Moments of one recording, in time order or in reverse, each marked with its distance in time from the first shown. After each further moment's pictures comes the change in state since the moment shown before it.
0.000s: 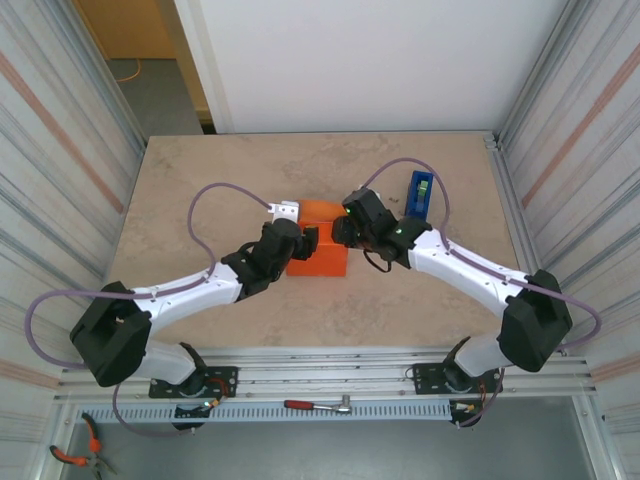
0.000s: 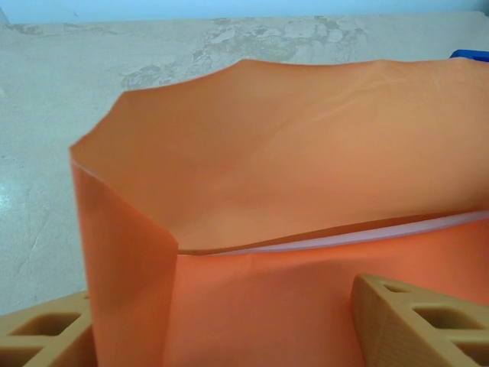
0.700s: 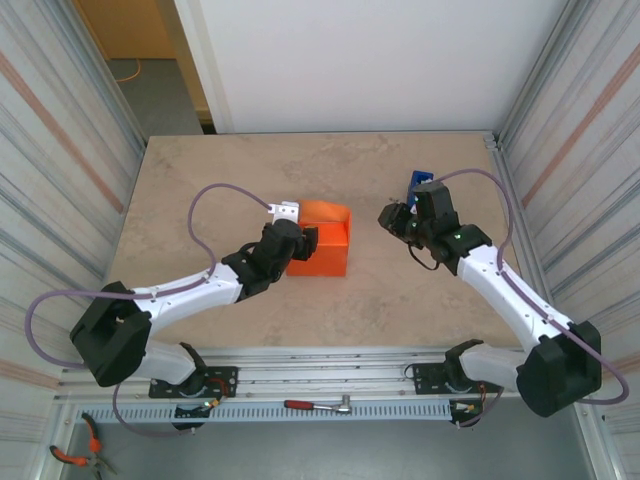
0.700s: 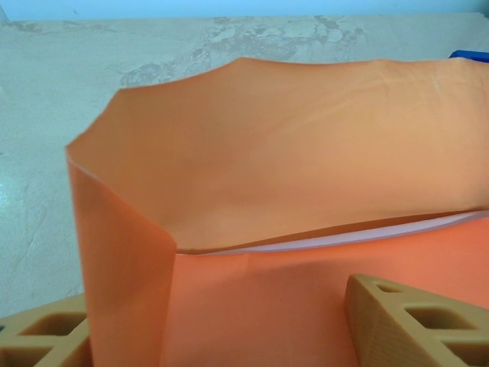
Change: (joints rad) left arm -0.006 0.000 0.000 -0.003 -0.005 -0.011; right arm -0.354 -0.246 -0.195 0.079 -0.278 0.117
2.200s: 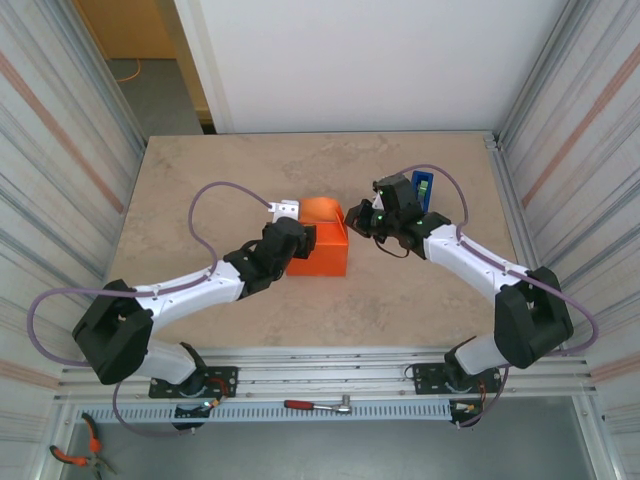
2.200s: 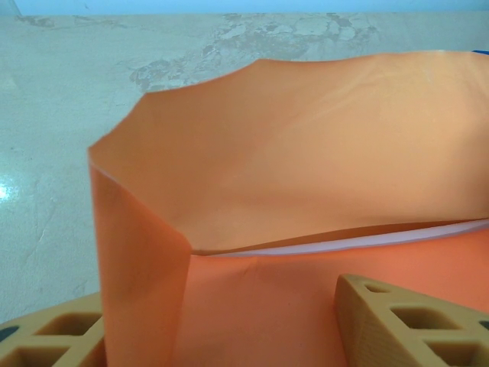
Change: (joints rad) left arm 0.000 0.016 0.029 -0.038 -0.021 -0.021; right arm 0.113 0.263 0.073 0.212 -0.191 0.072
